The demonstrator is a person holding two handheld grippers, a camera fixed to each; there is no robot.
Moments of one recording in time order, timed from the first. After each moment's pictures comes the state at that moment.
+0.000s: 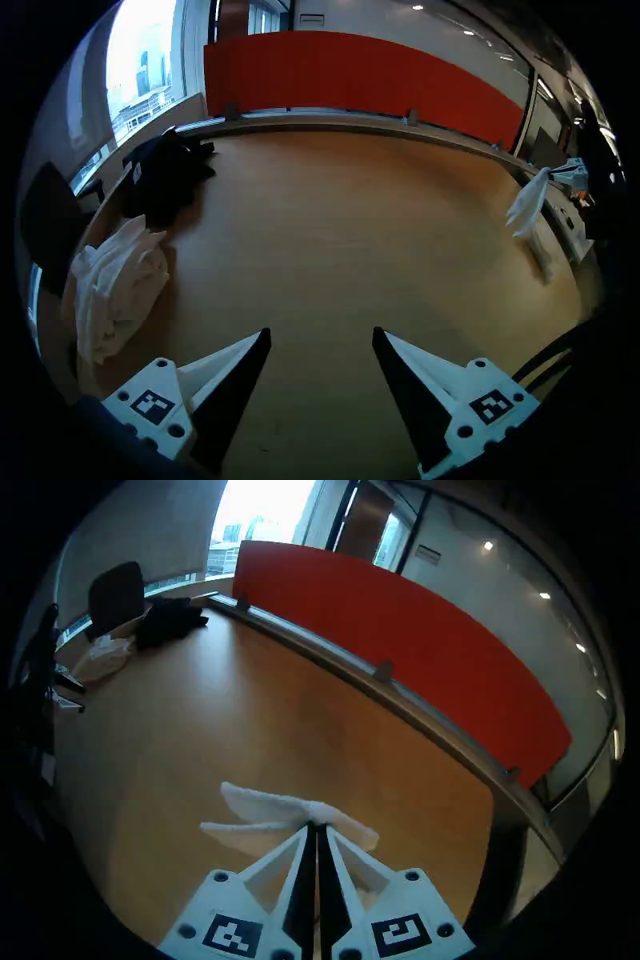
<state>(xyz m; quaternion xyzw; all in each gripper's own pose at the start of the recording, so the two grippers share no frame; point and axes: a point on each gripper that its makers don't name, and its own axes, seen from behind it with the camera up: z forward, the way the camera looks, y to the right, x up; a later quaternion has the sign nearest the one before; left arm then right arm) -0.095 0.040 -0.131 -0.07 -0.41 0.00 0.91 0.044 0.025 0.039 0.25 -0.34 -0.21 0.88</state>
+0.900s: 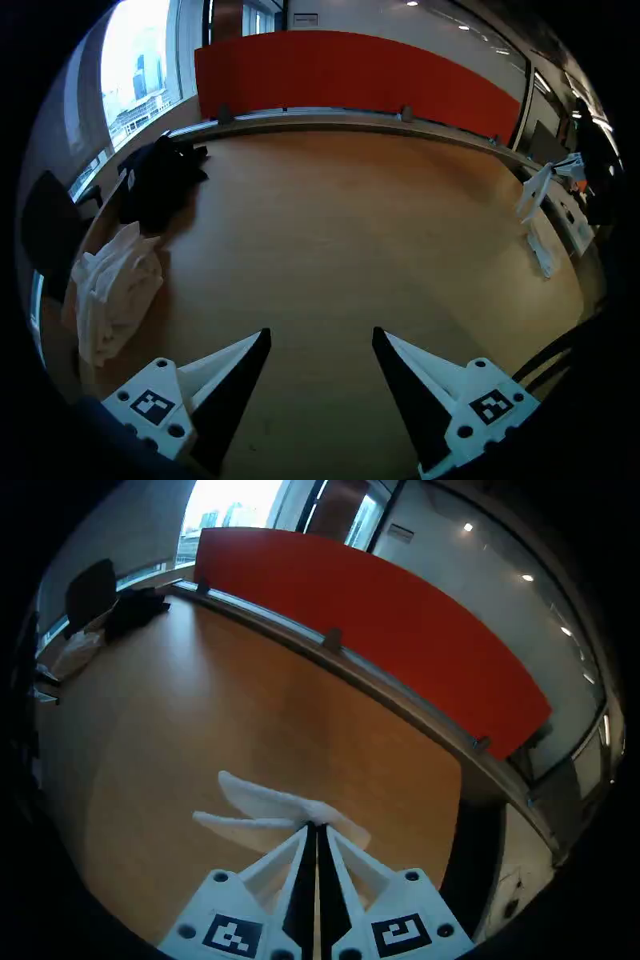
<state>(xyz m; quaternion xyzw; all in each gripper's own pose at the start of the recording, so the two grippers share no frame) -0.092 0.057 -0.132 -0.07 -0.41 0.01 0.91 0.043 0.130 0.060 0.19 -0.37 -0.22 0.88</state>
